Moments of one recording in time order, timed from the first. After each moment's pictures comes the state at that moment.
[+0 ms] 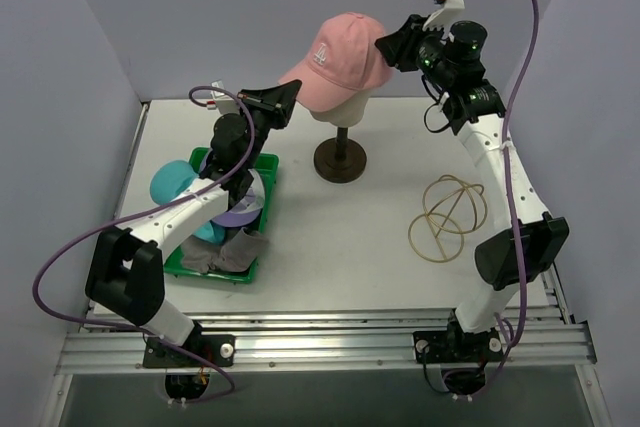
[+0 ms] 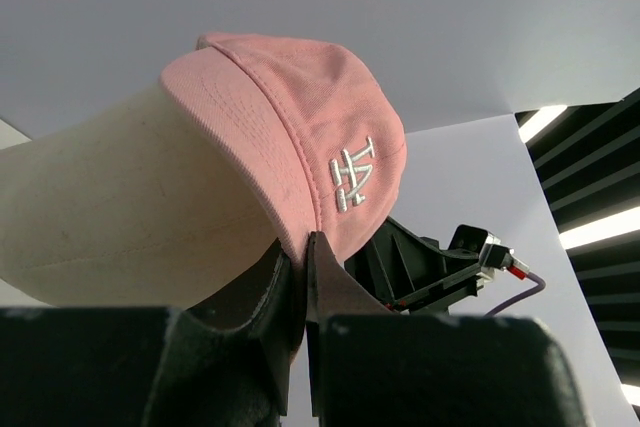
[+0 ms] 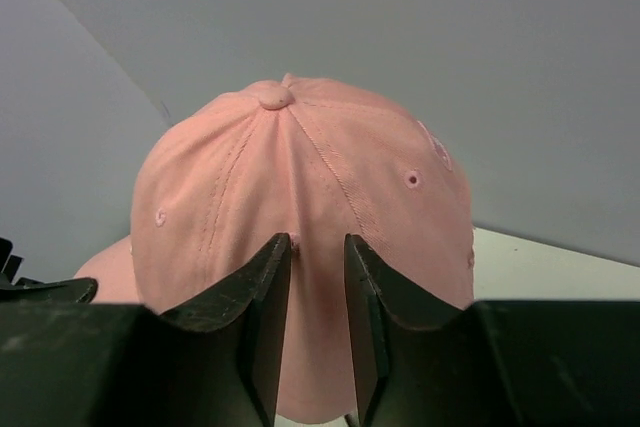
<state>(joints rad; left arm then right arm) -0.50 1.55 1.15 0.64 -0.14 -1.50 0.21 1.72 1.88 -0.14 -0.34 0.34</state>
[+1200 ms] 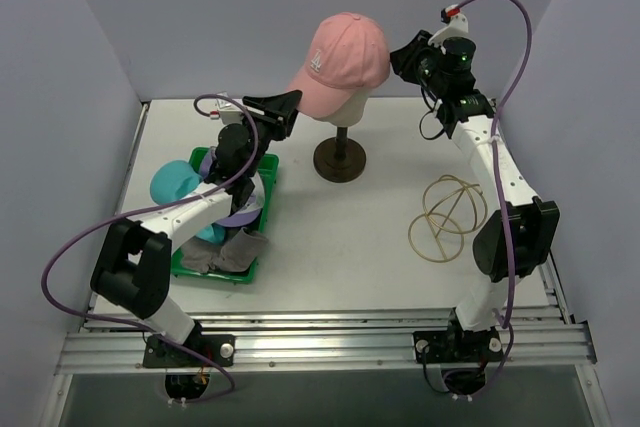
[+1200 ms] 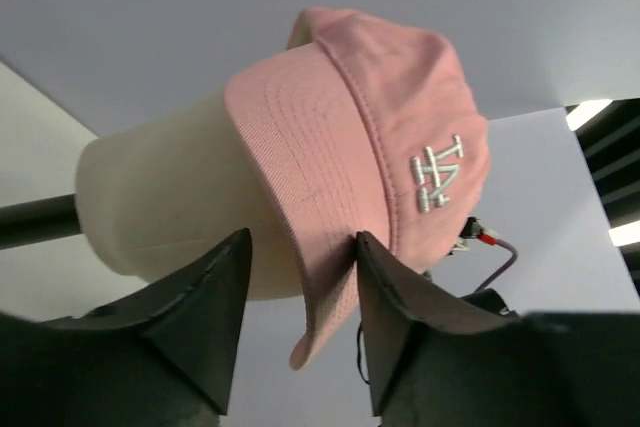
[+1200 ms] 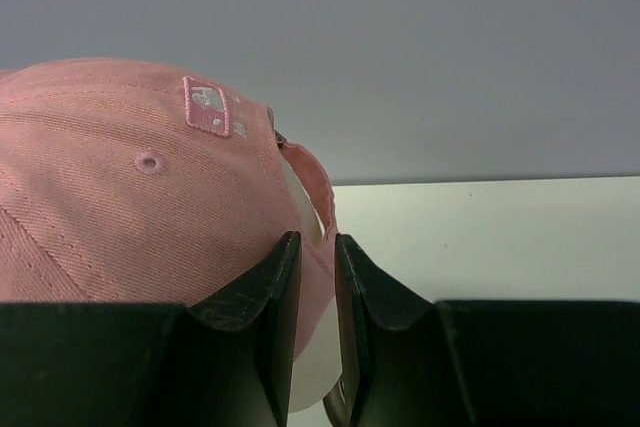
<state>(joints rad) -0.48 1.60 1.06 0.75 -0.10 -1.48 0.17 1.77 1.74 -0.05 -0.18 0.48</state>
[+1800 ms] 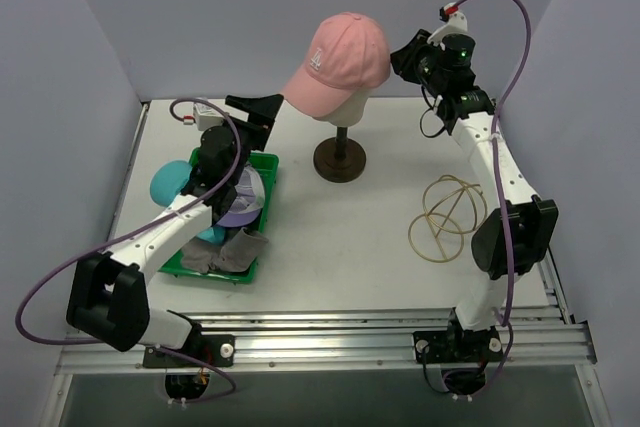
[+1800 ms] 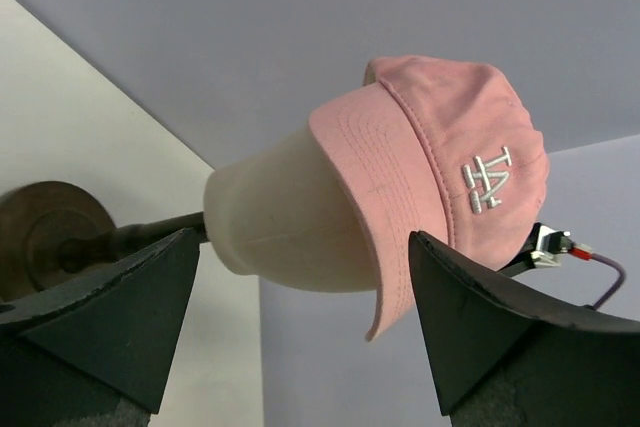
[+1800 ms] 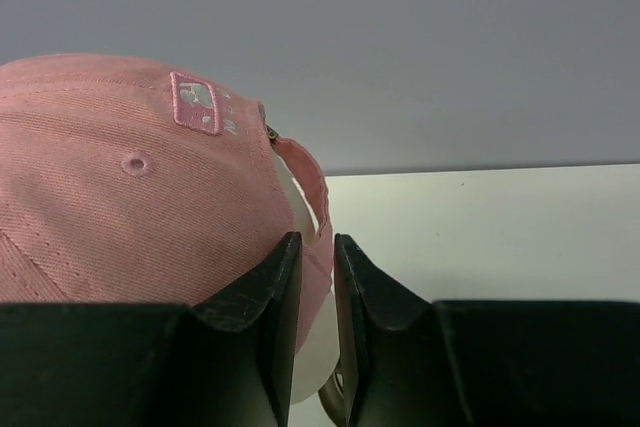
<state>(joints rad) -0.45 1.42 1.00 0.49 -0.20 -1.29 0.17 1.79 1.78 -0.12 -0.17 0.47</state>
